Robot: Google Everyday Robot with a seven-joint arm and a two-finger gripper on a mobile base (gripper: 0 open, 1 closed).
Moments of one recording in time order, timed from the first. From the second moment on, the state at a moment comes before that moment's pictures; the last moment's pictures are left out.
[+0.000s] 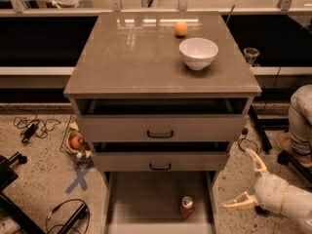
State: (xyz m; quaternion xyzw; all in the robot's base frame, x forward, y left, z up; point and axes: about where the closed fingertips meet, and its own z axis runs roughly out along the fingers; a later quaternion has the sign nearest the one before) arm 0.443 -0.245 0.622 -0.44 0.67 0.17 0.57
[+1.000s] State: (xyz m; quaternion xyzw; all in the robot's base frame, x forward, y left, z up) arm 0.475 -0.240 0.418 -0.41 0.68 0.22 0.56
